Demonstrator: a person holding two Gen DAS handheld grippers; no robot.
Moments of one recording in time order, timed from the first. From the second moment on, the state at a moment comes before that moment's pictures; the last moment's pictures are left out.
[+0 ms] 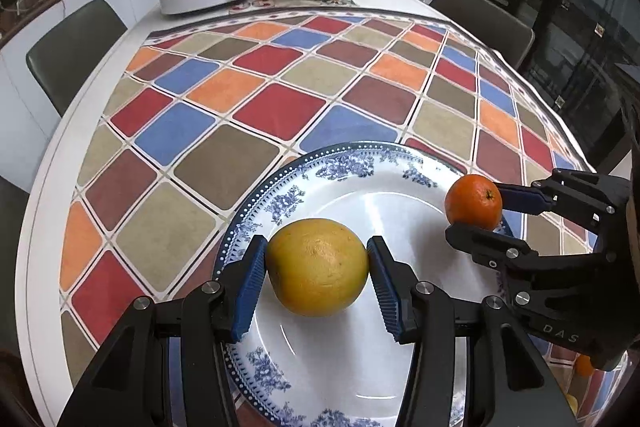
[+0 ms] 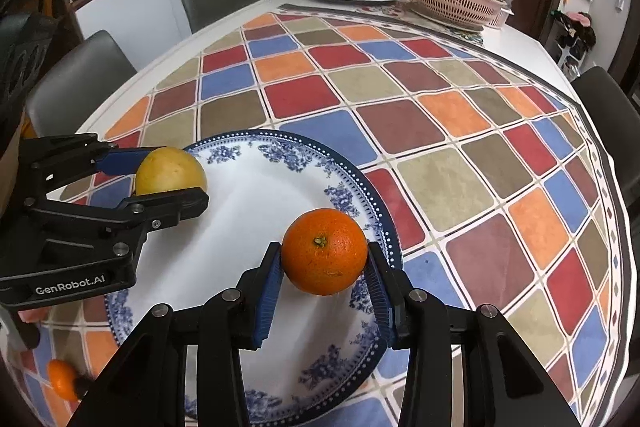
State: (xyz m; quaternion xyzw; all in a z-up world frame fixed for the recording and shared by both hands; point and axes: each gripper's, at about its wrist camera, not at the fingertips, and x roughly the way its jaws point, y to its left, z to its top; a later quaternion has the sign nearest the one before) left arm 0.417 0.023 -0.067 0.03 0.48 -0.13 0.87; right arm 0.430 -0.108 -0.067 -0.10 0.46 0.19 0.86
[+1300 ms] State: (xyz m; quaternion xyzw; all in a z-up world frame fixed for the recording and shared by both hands) left arm 0.239 -0.015 0.067 0.08 0.32 -0.12 0.94; right arm 0.276 -0.155 0.041 -0.07 0.35 0.19 0.92
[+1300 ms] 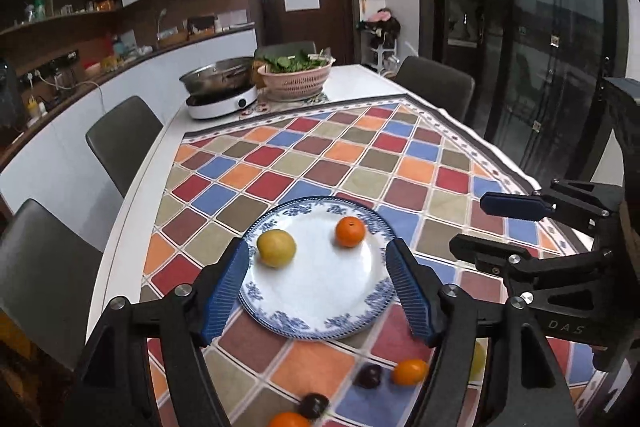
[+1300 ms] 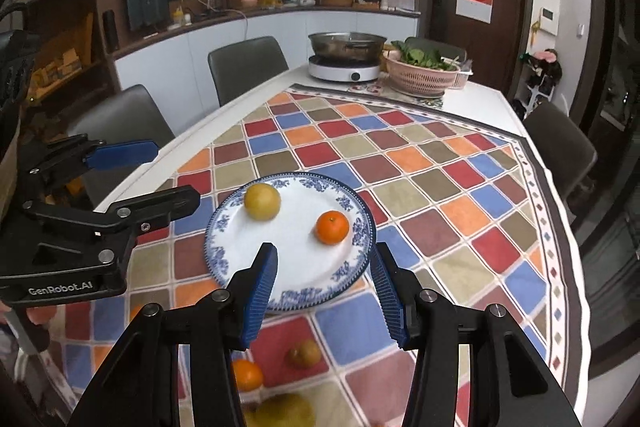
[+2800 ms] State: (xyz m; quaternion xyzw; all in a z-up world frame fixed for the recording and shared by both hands) left arm 0.144 -0.080 -0.053 0.08 0.42 -0.18 0.88; right arm 0.165 -0.237 -0.043 -0.08 0.41 0.13 0.90
